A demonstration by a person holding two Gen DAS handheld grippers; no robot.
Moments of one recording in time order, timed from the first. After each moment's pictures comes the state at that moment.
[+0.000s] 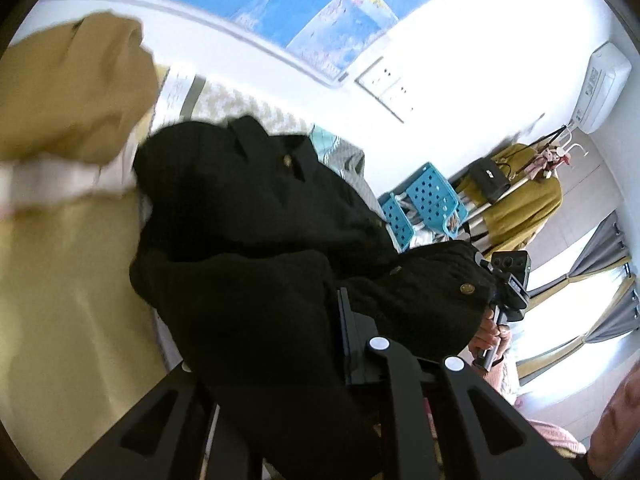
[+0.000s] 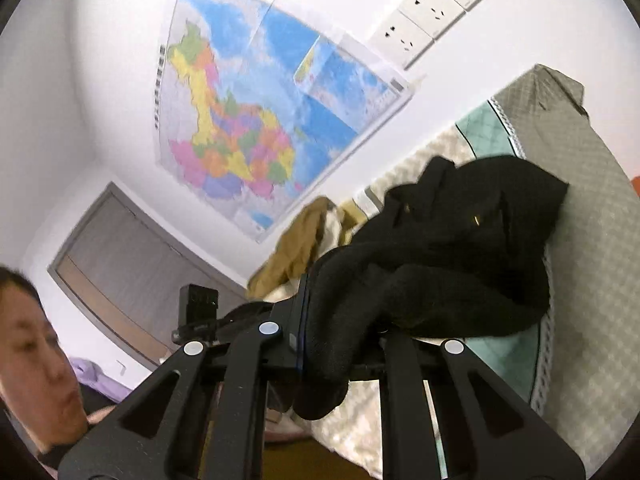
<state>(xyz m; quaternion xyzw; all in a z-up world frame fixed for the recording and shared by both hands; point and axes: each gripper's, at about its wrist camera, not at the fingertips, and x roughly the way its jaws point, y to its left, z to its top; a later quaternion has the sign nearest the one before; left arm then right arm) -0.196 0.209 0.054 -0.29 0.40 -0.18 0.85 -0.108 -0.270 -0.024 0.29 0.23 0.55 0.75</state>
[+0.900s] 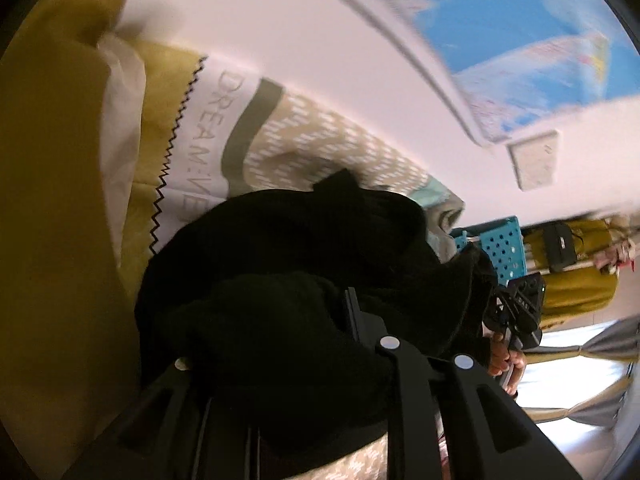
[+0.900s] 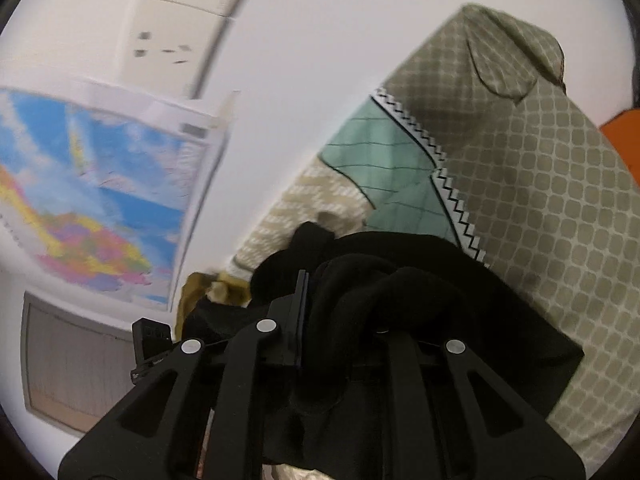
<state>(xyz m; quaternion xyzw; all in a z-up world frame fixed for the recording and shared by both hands) 0.042 0.291 -0.007 -0.37 0.53 -0.09 0.76 0.146 -0.191 -0.039 0.36 0.42 0.37 0.75</state>
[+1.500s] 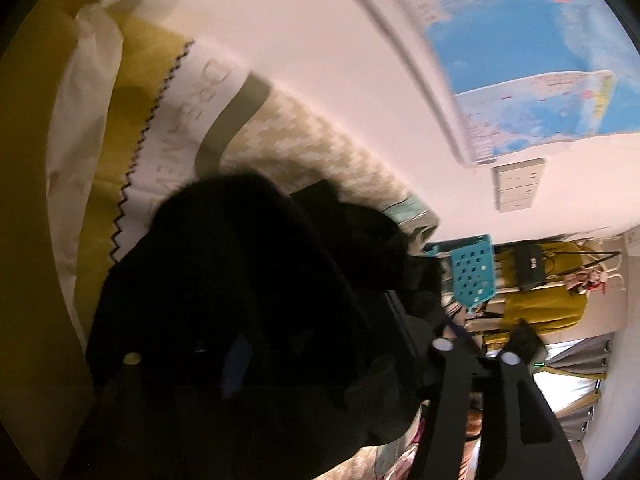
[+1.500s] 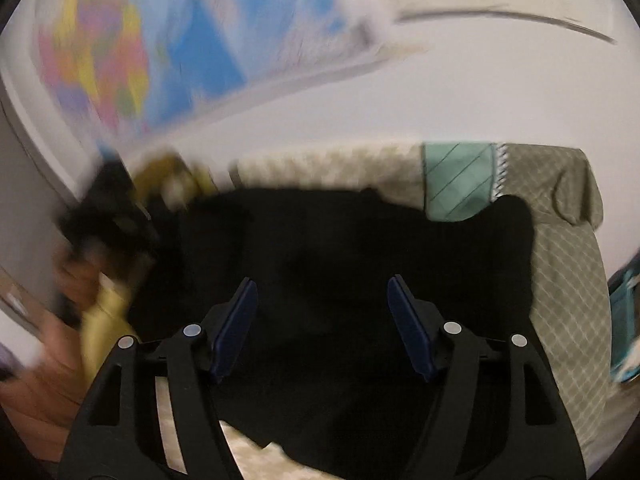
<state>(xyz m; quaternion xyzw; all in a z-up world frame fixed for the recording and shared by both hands) 0.044 0.290 -0.007 -0.43 0.48 -0.12 0.76 0.052 -0.083 -0.003 0.01 0.33 0.38 0.86</state>
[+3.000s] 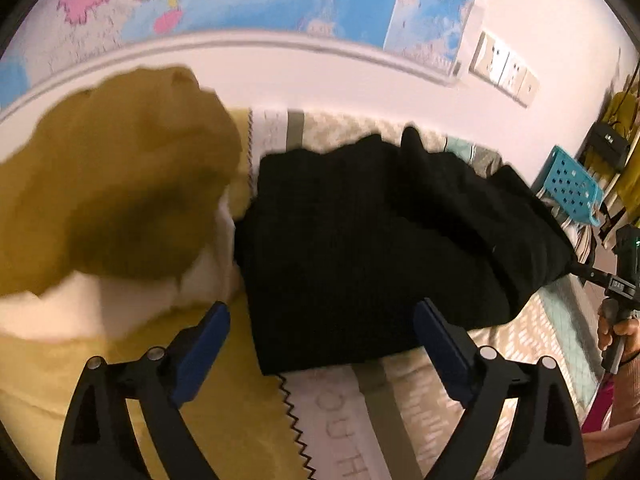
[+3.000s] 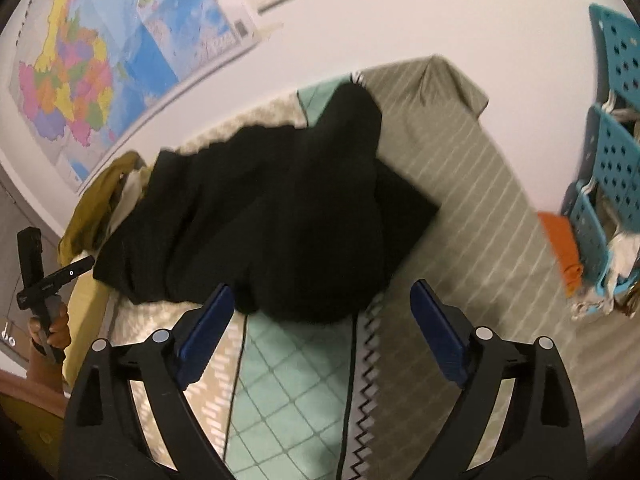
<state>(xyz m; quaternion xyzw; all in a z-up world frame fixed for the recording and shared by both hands) -0.131 0.231 -0.011 -0.10 0.41 0.03 0.91 -0.024 -0.208 -0.083 0.10 0.32 0.32 0.89</state>
